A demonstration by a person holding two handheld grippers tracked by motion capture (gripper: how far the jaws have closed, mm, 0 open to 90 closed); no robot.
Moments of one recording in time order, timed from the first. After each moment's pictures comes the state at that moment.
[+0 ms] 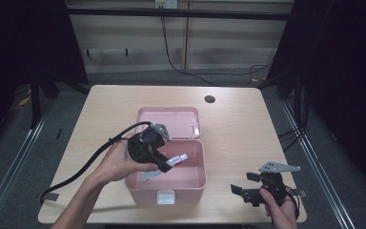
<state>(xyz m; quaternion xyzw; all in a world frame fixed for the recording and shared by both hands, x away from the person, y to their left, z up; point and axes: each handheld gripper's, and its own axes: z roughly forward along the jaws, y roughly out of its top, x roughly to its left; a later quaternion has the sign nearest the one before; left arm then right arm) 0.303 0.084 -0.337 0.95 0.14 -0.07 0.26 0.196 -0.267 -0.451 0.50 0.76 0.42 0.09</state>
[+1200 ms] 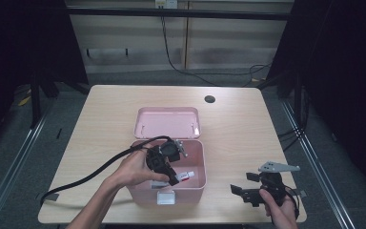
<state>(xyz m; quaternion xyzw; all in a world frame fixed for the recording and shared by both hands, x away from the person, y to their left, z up) 0.304 0.047 -0.392 0.97 0.11 -0.11 0.18 0.197 -0.266 -0.452 0.50 0.76 0.41 0.09</state>
